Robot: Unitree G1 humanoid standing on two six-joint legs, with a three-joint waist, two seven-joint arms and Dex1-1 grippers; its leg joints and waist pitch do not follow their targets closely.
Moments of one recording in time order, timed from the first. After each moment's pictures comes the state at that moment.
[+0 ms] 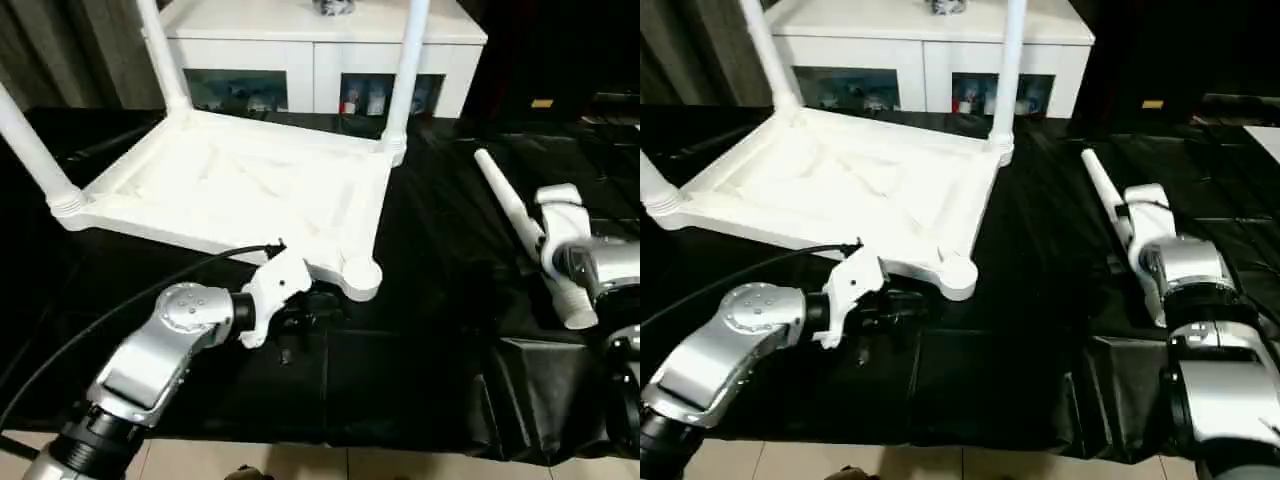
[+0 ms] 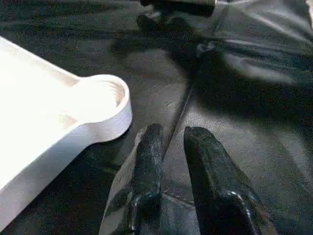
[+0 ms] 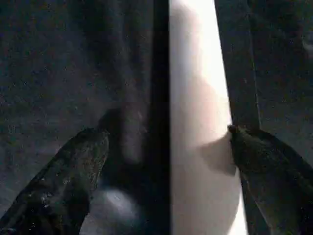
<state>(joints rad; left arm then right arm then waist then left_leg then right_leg) -0.31 0.46 -0.32 -0.18 -0.16 0.52 -0.91 -0.84 -0.55 -0.02 1.03 -0.06 0.63 0.31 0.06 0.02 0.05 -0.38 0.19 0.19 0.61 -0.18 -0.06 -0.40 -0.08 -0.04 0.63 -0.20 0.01</state>
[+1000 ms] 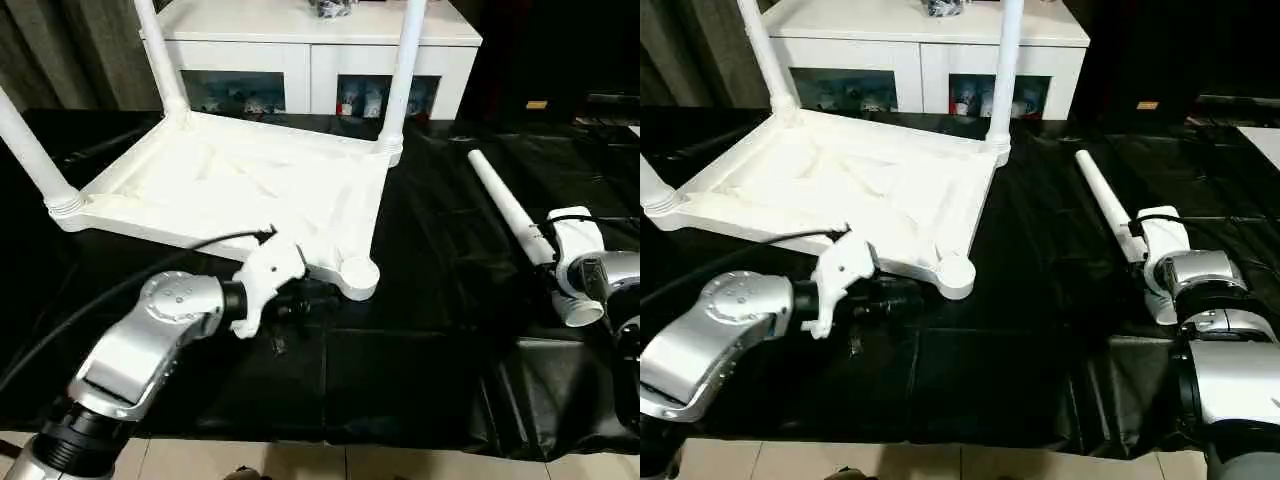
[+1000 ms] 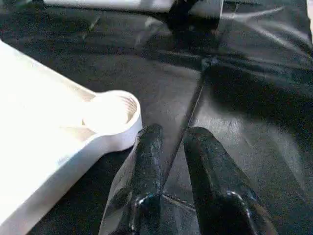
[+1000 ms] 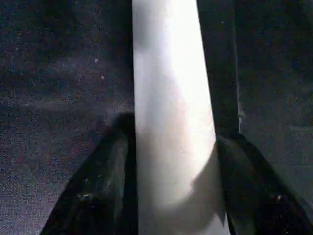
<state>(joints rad) -0.33 0.49 -0.27 -0.25 -0.20 0.59 -0.89 -0.90 -0.58 -0.02 1.24 -0.08 0.53 0.35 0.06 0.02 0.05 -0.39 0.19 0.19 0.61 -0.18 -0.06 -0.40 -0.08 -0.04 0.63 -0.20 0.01</state>
